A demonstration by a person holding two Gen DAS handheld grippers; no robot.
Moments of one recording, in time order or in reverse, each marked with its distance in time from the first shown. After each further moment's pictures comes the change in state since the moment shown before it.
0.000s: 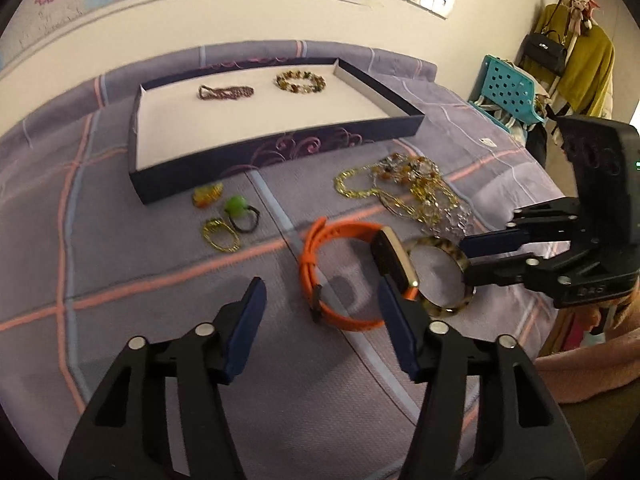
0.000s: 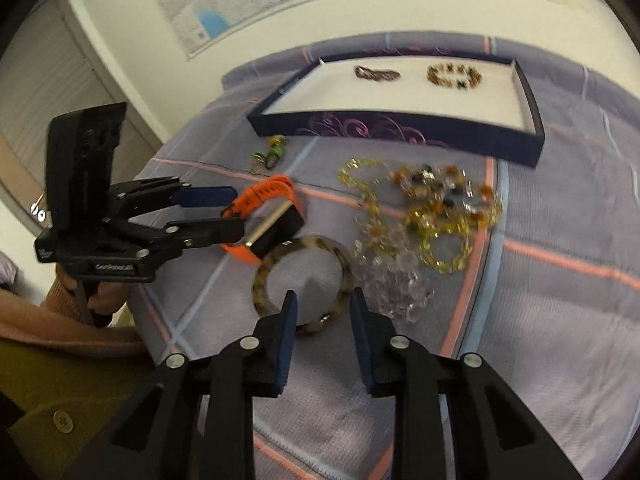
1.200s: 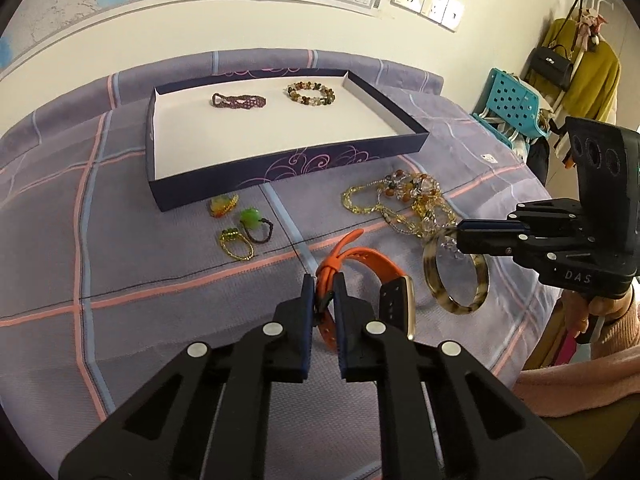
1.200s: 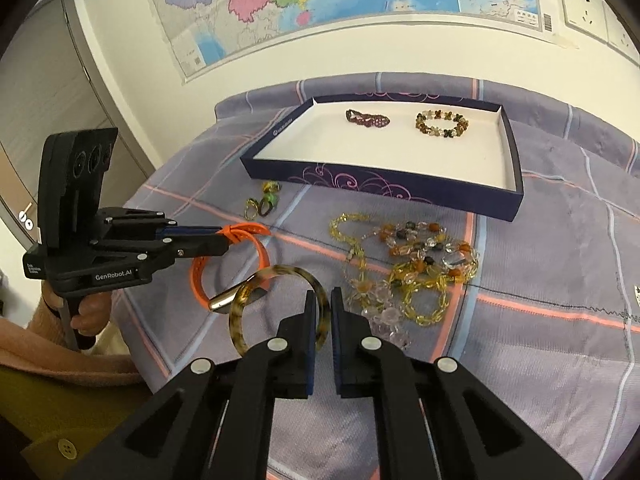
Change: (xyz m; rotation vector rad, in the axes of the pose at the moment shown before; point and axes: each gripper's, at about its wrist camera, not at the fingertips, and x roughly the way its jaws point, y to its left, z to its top) left arm -0.019 0.007 0.010 -0.042 -0.025 0.013; right arm -0.017 0.010 0.017 -0.037 -0.117 -0.073
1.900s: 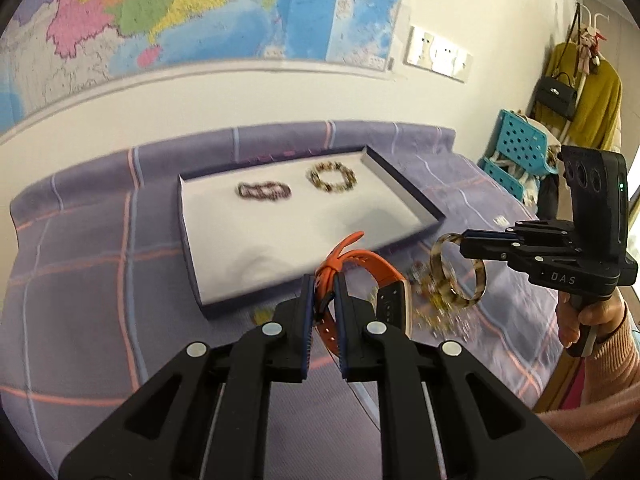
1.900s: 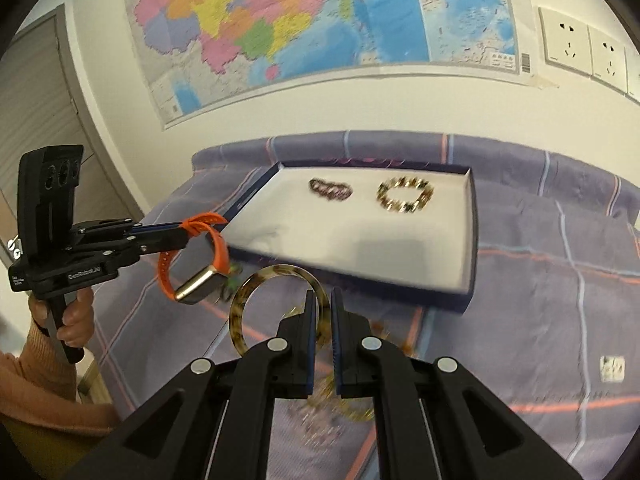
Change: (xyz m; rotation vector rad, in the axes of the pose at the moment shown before) left arm -0.029 0.016 0.069 0.024 -0.166 0.062; right arm -0.011 -0.037 0.061 0.018 -0.133 -0.062
